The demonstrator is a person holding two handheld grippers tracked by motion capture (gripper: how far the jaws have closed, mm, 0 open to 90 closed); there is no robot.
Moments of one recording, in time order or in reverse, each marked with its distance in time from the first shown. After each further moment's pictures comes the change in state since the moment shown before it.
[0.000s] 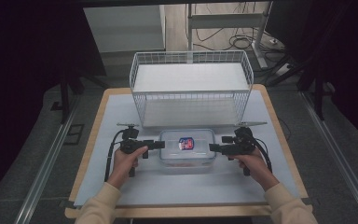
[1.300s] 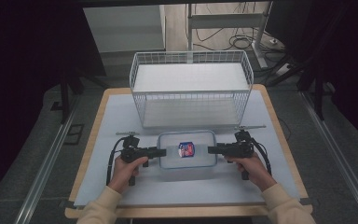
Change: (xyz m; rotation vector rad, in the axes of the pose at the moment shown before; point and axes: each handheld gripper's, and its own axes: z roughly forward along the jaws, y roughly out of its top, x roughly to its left) left arm -0.008 -0.028 -0.006 -0.046 -0.083 0.051; right arm -0.005 -0.014 0.003 0.019 0.142 0.126
